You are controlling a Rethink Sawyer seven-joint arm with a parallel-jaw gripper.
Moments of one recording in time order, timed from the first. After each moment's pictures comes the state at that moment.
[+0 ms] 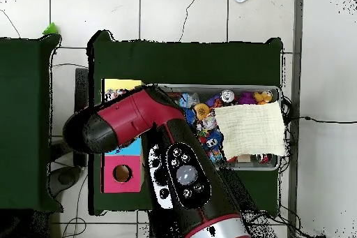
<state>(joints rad) -0.27 -0.84 0.52 1.66 -0.52 0.66 1.40</state>
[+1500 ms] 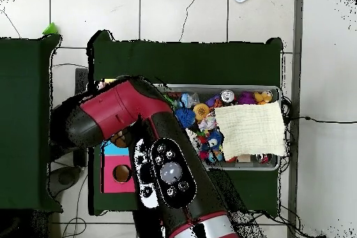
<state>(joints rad) -0.22 -0.83 0.52 1.57 -0.52 0.67 1.40</state>
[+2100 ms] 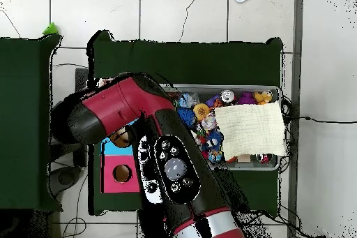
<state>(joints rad) -0.24 -0.82 0.53 1.56 -0.52 0.67 1.40</state>
